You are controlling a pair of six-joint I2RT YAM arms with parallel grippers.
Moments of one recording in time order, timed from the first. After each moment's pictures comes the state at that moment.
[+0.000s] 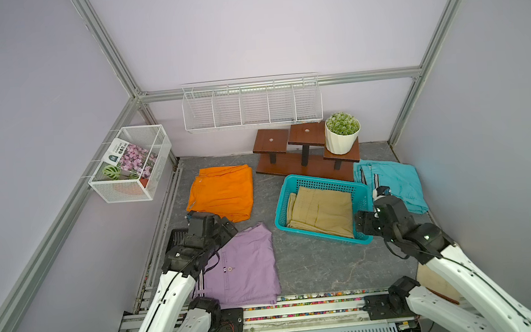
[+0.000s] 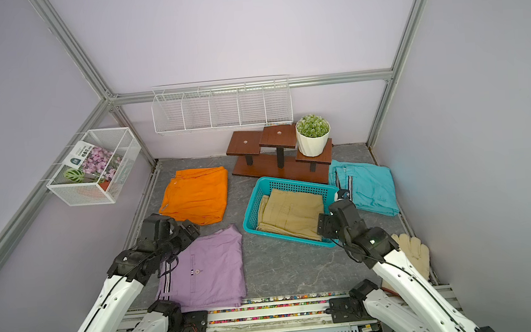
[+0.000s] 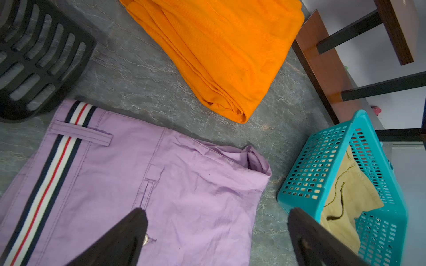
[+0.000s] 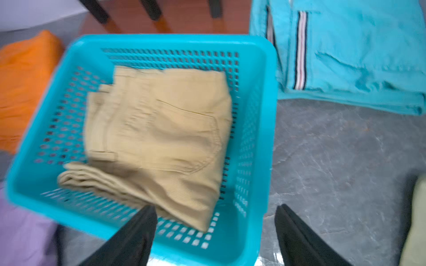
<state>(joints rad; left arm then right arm) -0.30 0.80 0.74 -0.80 -0.03 -0.86 0.54 0.77 0.84 -0.84 0.25 0.52</state>
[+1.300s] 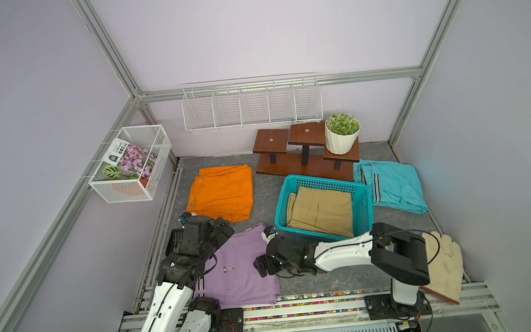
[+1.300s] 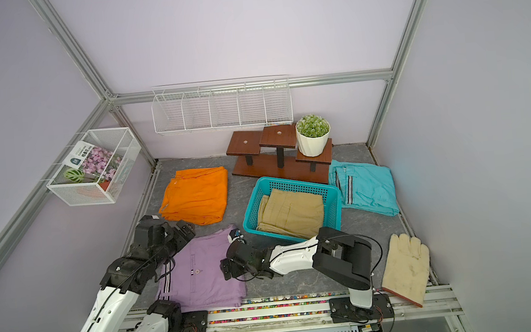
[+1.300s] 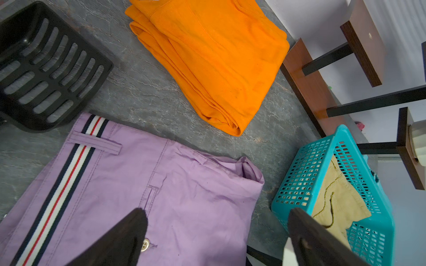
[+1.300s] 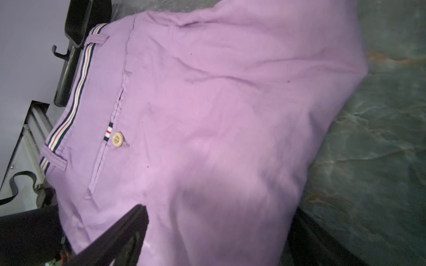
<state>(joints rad) -0.29 0.71 0.74 -0.81 -0.08 -0.87 1.21 1.84 0.97 0.06 0.08 0.78</state>
